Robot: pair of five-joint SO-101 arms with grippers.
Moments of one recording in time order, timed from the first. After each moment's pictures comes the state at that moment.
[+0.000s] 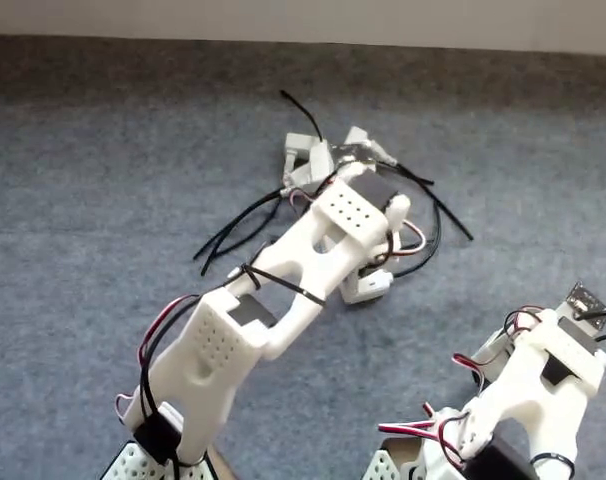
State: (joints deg) left arm 33.1 45.5 -41.5 94.1 48.3; right arm 40.0 -27.1 61.8 61.3 -1.5
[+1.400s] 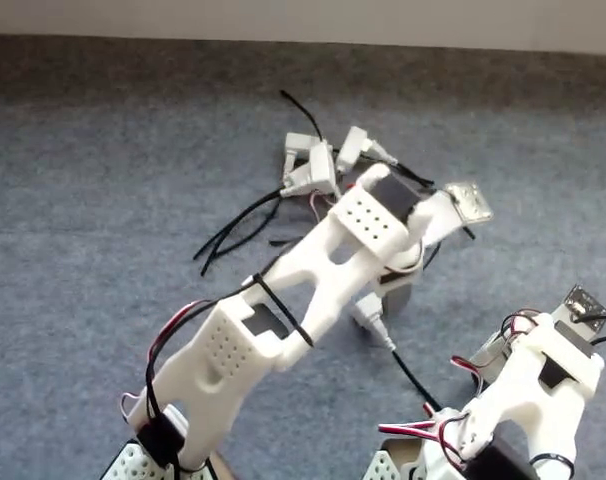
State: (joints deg) left arm 41.5 47.0 -52.3 100.4 -19.6; right arm 40.0 -27.1 63.9 58.1 -1.5
